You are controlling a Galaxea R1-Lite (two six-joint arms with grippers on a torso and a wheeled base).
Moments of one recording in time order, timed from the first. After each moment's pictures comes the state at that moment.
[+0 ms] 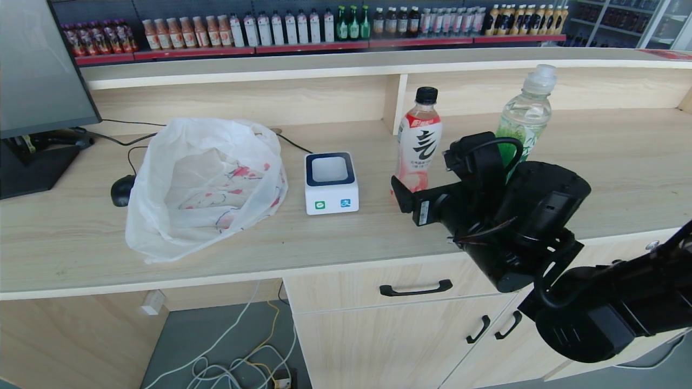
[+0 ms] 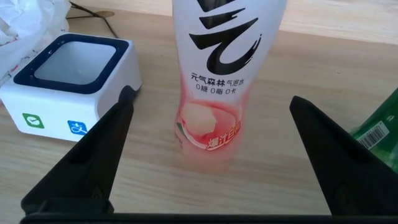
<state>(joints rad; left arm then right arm) 0.00 0.00 0.00 0.00 0.00 0.00 0.63 1.90 -0.86 -1.21 -0.39 -0.19</state>
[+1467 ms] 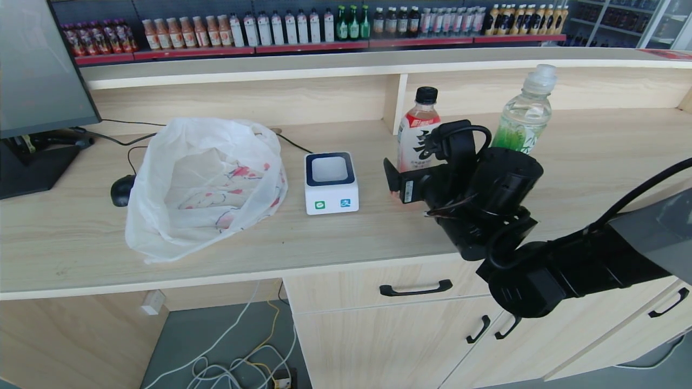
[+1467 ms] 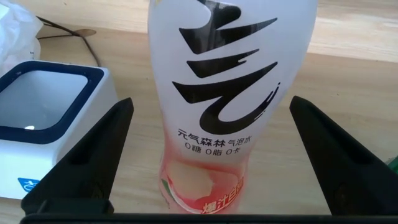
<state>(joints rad) 0.00 0.00 0.00 0.00 0.00 0.00 0.59 2.04 -1.08 -1.21 -0.39 -0.22</state>
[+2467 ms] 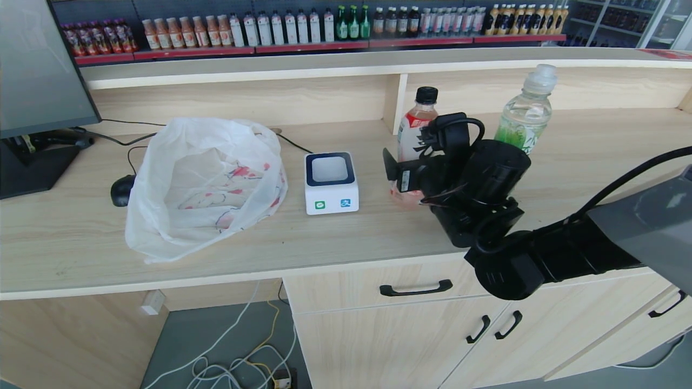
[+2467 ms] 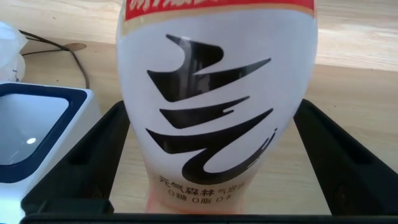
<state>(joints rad) 0.00 0.00 0.00 0.00 0.00 0.00 0.57 2.10 -1.19 -1.20 -0.38 -0.23</state>
